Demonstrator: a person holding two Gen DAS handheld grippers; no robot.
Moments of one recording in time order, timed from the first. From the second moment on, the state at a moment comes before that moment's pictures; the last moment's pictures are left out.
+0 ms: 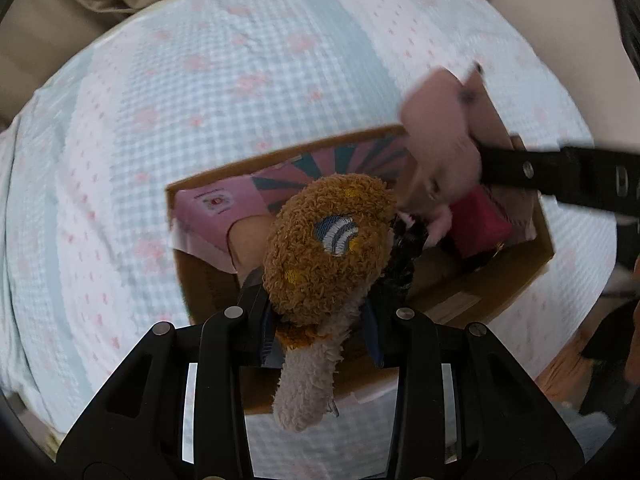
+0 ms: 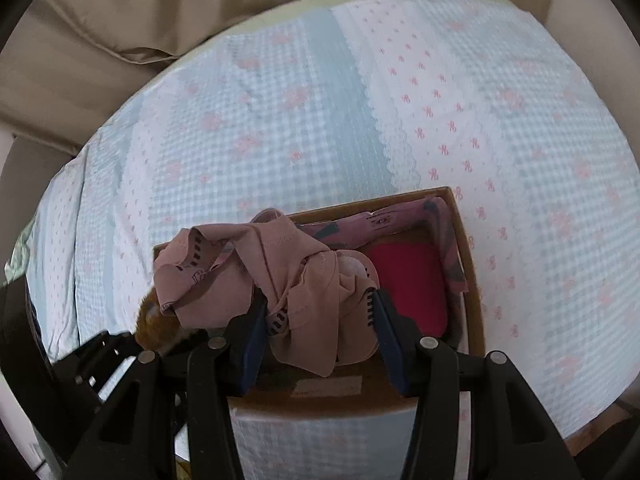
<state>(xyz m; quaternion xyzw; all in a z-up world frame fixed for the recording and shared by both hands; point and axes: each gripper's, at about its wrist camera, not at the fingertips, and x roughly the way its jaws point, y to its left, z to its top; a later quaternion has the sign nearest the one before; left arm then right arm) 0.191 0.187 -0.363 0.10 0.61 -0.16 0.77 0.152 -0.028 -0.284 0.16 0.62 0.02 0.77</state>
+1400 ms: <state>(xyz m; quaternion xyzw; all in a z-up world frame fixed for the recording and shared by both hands) 0.133 0.157 -0.184 0.03 0.48 -0.09 0.87 0.120 -0.103 -0.173 0.11 0.56 0.07 0.82</state>
